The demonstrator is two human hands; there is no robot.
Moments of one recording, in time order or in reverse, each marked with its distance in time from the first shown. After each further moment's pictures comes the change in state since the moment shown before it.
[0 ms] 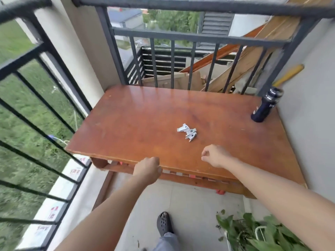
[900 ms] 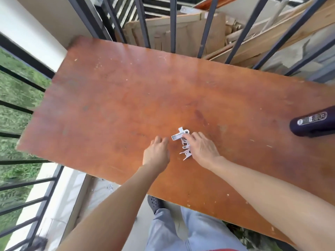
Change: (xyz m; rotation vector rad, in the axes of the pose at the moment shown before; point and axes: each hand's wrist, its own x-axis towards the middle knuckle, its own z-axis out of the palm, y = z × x) left_hand 0.261 0.071 0.045 -0.141 -0.084 -0.116; right_hand 0.251 0.028 0.027 -0.183 -0.001 -0.412
